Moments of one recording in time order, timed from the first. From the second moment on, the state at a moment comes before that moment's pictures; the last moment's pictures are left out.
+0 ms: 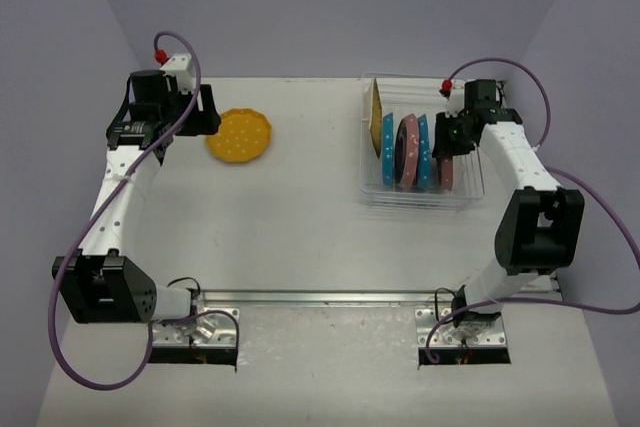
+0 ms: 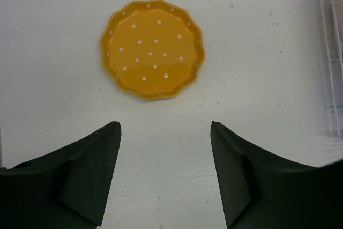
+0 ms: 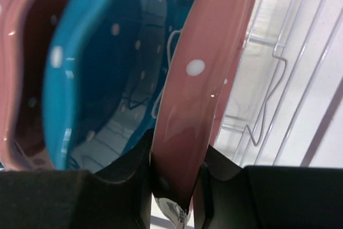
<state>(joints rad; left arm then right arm) 0.06 1.33 1.33 -0.57 0.19 -0.03 -0.04 1.66 1.33 -0.67 -0.17 -0.12</state>
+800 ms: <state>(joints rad) 0.06 1.33 1.32 -0.58 0.25 -0.07 -0.05 1.46 1.55 -0.89 -0.29 -0.05</state>
